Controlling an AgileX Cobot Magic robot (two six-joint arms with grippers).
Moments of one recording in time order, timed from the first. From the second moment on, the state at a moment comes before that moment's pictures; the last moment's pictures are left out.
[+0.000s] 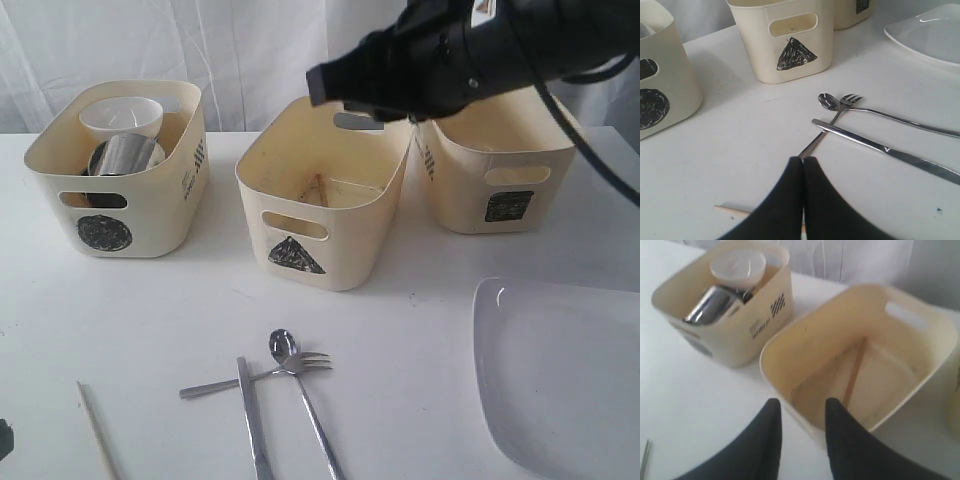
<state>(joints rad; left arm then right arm) -0.68 0.00 0.02 -0.06 0.31 0.15 0.46 1.38 -1.21 0.00 0.51 0.12</state>
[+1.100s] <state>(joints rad) -0.68 0.00 0.02 -0.06 0.31 0.15 0.74 1.78 -1.17 -0.02 0.83 0.27</state>
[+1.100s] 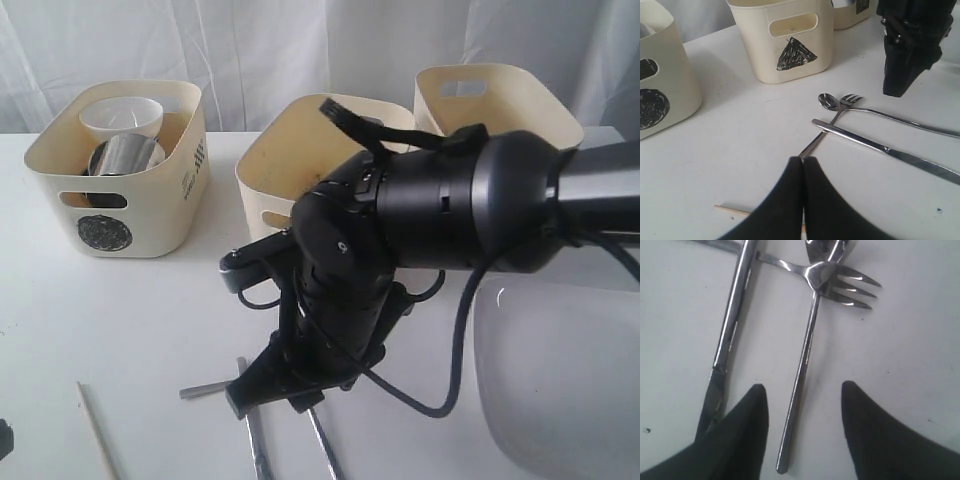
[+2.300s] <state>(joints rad) -0.68 0.00 0.02 -0.06 0.31 0.15 0.83 1.95 -1.23 0.10 0.62 0.30</state>
